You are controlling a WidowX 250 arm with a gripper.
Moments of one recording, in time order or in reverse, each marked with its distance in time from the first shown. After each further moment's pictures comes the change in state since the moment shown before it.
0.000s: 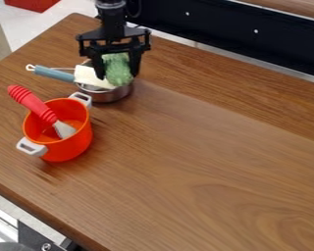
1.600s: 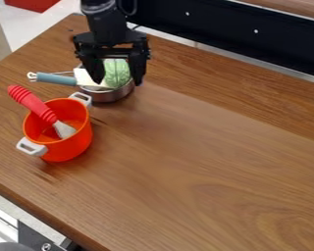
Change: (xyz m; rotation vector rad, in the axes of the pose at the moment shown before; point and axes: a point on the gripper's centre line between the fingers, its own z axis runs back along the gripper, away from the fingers) arm -0.056 -0.010 0.030 -0.165 -0.109 -0.432
